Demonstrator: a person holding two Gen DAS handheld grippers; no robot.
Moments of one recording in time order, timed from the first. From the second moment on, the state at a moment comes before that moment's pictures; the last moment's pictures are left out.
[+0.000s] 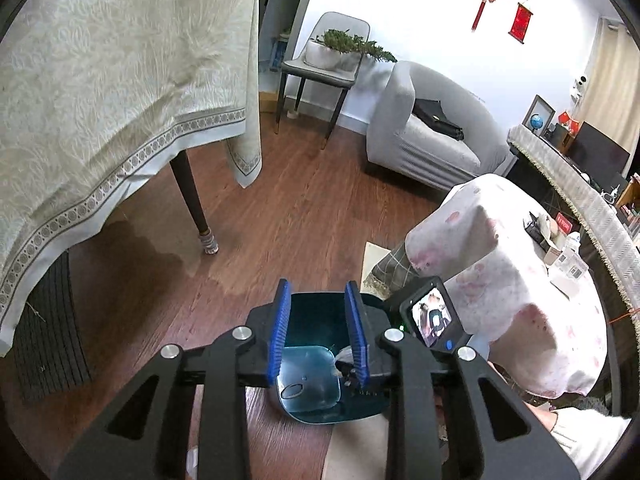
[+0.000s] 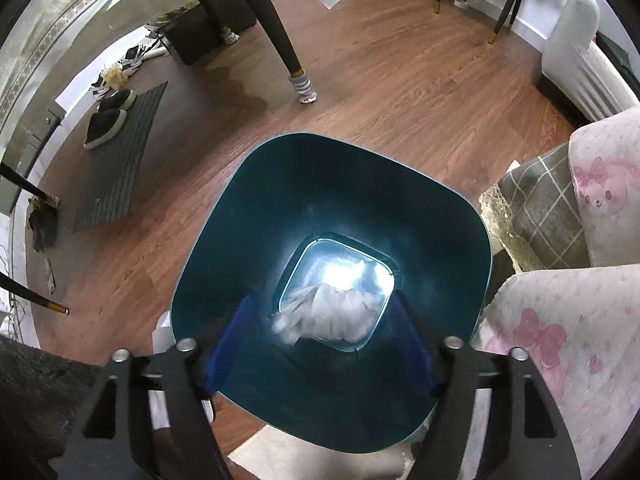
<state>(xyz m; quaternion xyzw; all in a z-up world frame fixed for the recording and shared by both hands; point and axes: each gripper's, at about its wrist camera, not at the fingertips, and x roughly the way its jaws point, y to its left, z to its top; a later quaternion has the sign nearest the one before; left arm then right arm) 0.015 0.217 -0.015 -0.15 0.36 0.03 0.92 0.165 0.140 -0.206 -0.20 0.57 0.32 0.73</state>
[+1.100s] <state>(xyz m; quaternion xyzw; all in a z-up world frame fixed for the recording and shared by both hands) 0.031 0.185 0.028 -0.13 0.31 0.05 0.94 0.122 0.078 0.001 -0.15 0.36 0.40 0.83</state>
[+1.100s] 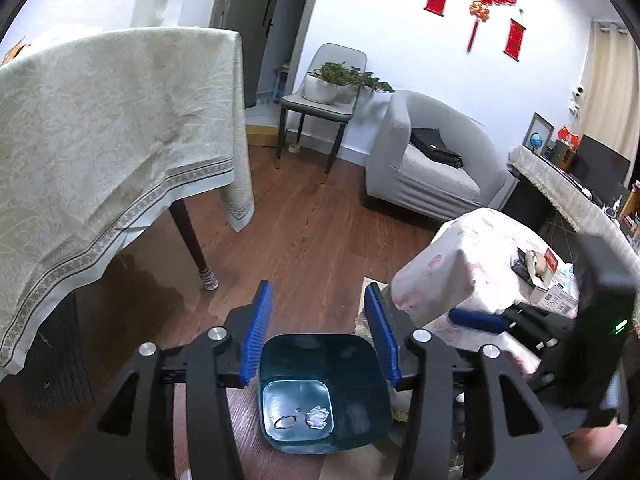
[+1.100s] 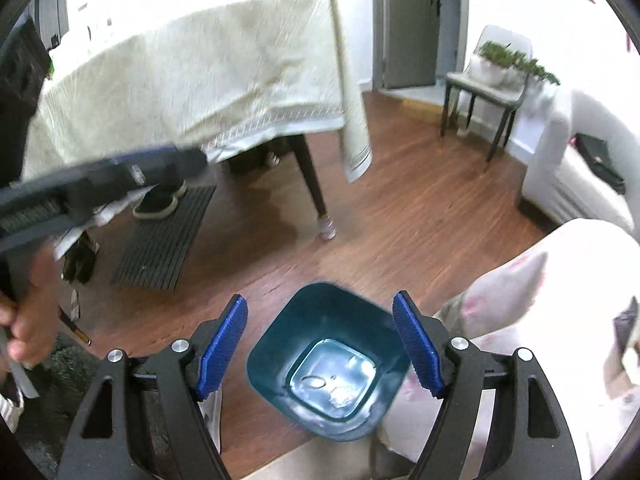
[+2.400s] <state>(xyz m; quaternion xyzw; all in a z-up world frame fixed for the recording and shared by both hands) 0.112 -0.101 -0.014 0.00 0.33 -0.23 0.91 0.141 -0.254 0.036 -0.02 0.32 0.16 0.93</state>
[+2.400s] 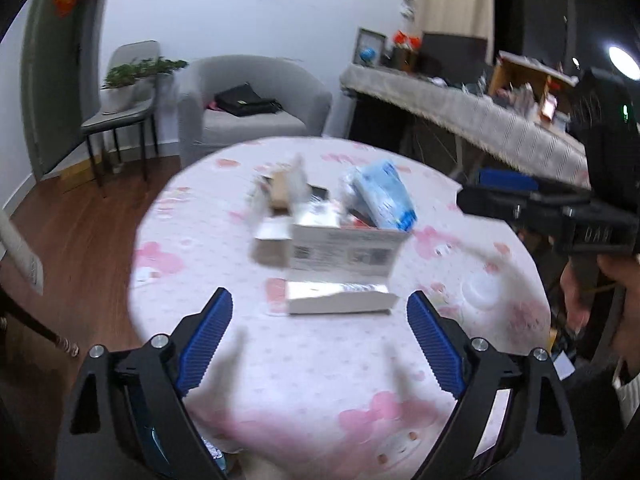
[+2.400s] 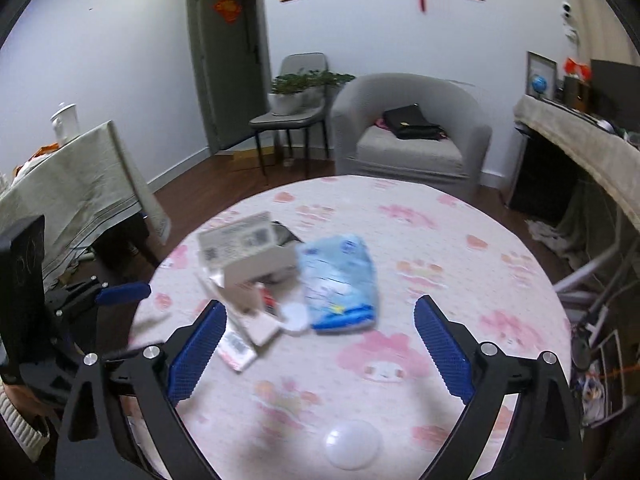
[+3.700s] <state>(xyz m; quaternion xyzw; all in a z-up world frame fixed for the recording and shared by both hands) 0.151 -0.134 -0.035 0.01 0.39 -0.19 0.90 0.117 -0.273 -0.018 -0.09 0.40 0.22 0.89</state>
